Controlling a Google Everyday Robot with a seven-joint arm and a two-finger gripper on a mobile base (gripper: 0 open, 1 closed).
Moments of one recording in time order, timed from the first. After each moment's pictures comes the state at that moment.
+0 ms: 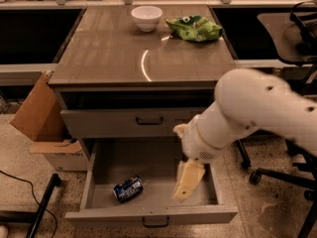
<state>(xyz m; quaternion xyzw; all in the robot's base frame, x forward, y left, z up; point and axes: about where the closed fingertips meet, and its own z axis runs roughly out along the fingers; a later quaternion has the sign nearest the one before) 0.417 -0.052 0.751 -0.66 0.72 0.15 0.18</state>
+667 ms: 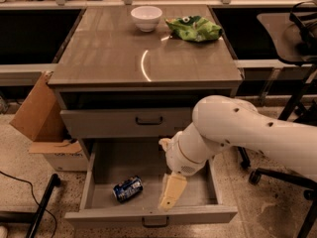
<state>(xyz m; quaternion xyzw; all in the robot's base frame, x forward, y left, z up) 0.415 -0.014 0.693 -0.67 0.70 0.17 0.19</state>
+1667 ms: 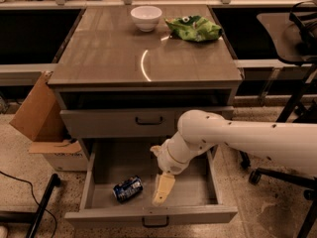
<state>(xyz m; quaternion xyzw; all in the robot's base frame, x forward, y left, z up) 0.463 0.010 0.586 -0.69 0.67 0.20 0.17</state>
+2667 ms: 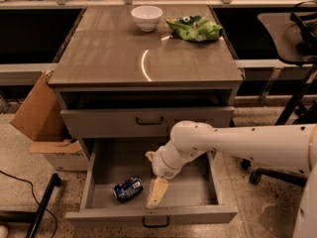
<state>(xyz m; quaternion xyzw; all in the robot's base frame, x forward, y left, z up) 0.473 0.027 0.536 -0.69 0.67 0.21 0.18</state>
